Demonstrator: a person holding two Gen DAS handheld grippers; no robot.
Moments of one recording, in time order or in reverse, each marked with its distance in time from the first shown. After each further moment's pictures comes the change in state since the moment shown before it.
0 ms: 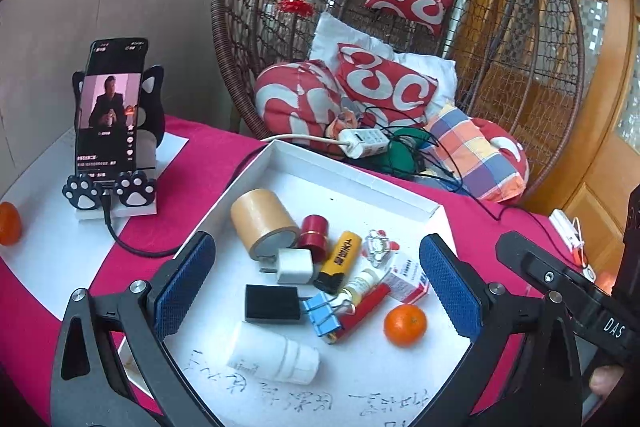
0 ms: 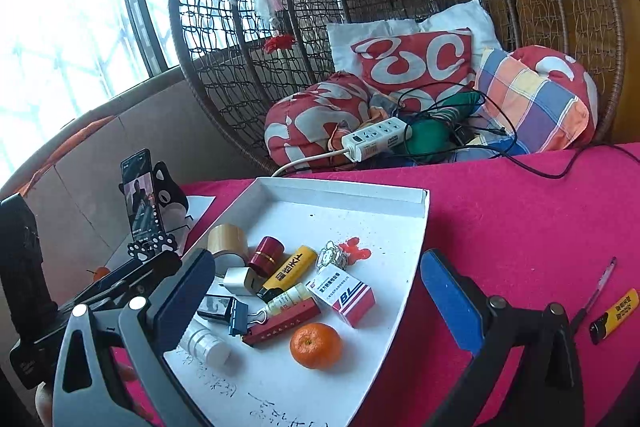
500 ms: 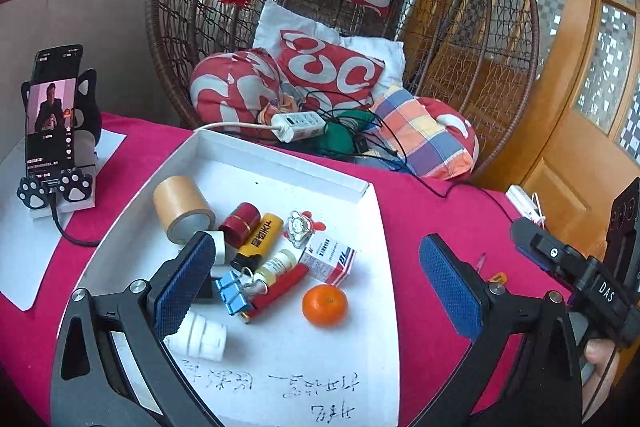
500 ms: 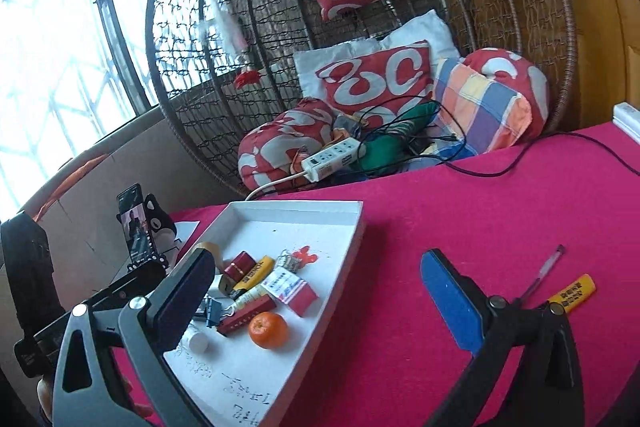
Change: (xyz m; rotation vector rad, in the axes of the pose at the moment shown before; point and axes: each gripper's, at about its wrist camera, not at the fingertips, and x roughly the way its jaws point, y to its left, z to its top) left arm -0.004 -0.052 -0.005 0.060 0.067 -0.149; right arm -0.060 -0.067 -0.007 0.114 -0.085 -0.063
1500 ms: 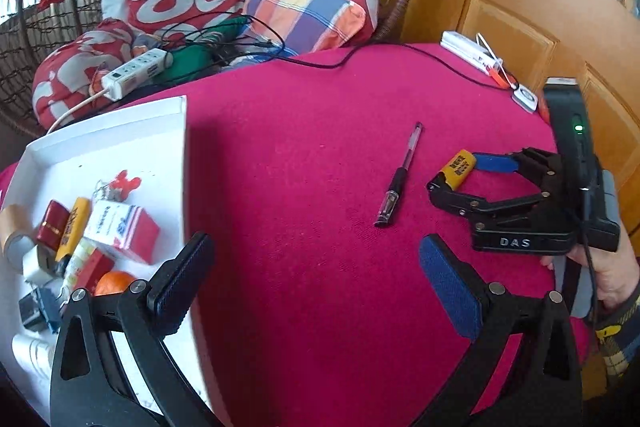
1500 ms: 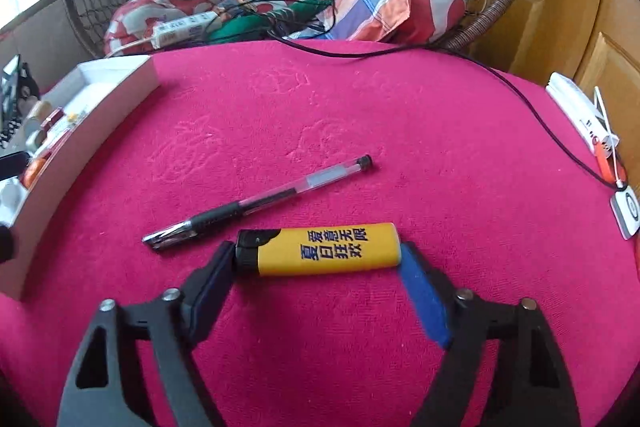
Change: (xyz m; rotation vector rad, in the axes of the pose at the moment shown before) left arm 0.106 -0.156 -0.061 0.425 0.330 -0.126; right arm 0.016 -0.138 -0.040 -0.224 0.365 -0.301
